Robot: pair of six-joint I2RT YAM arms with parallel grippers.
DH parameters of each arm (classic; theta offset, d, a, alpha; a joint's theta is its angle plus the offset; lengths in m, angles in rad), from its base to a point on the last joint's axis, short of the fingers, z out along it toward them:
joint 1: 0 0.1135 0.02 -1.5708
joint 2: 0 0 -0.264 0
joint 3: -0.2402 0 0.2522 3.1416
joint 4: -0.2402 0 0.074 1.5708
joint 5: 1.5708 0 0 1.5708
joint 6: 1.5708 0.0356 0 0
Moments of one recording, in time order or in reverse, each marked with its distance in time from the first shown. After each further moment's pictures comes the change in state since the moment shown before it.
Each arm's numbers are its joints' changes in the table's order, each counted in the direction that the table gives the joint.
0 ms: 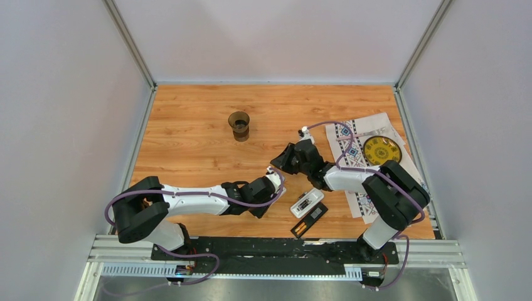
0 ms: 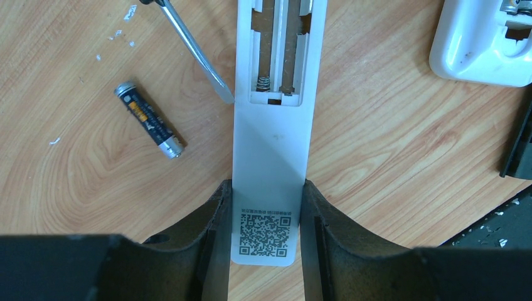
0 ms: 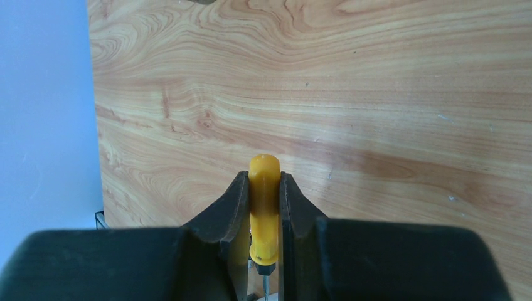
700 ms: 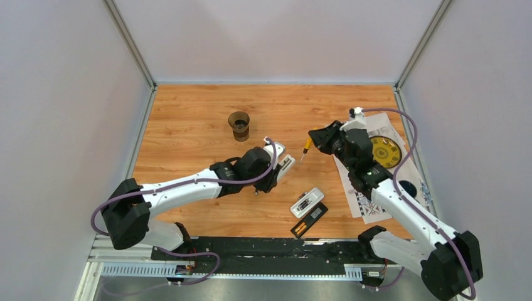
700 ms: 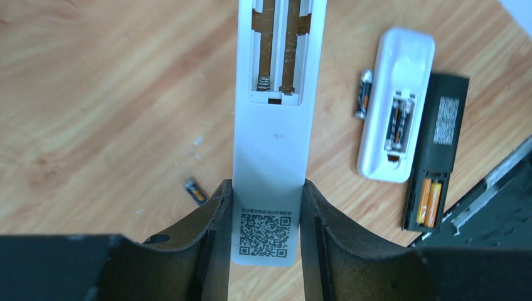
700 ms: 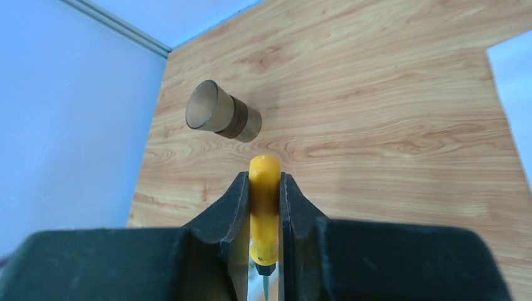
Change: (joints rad) left arm 0.125 -0.066 -0.189 -0.041 0.089 0.047; right arm -0.207 -0.572 -0.005 -0.282 0.090 -0.204
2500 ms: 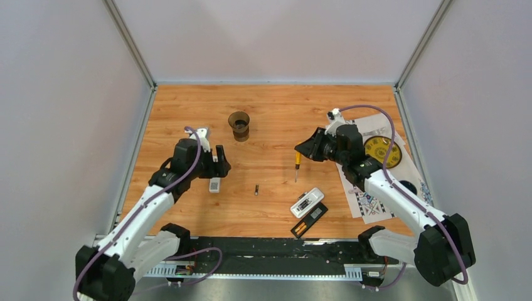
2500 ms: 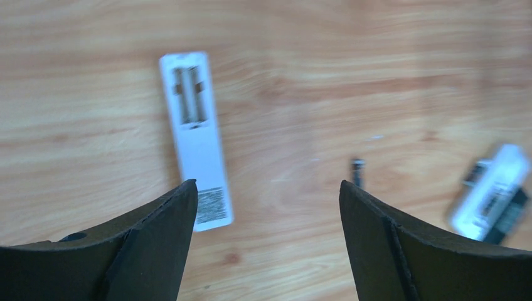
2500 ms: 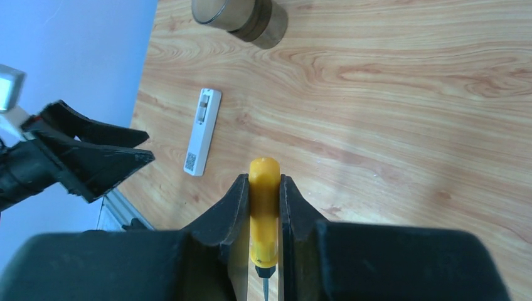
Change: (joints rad) left arm 0.644 -0.408 0.200 -0.193 0.097 -0.064; right arm -0.037 0.076 -0.034 -0.124 -0.324 -0.090
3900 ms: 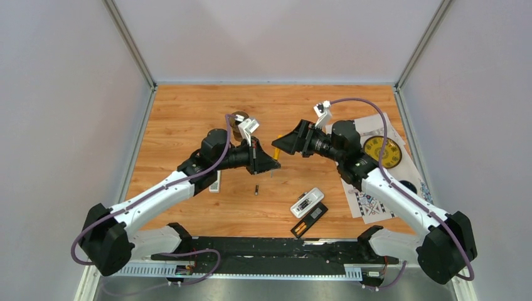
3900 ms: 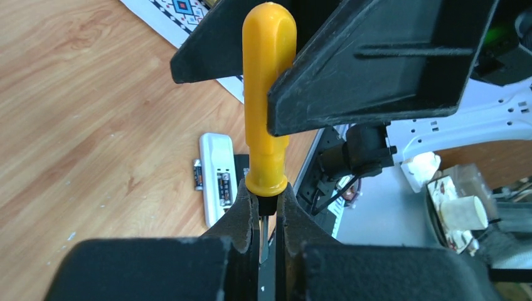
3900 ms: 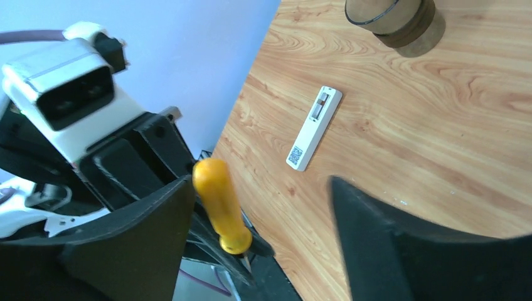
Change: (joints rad) left arm -0.355 0.187 -0.103 0.615 0.552 -0.245; right arm 0.117 0.019 -0.077 0.167 -0.160 0.159
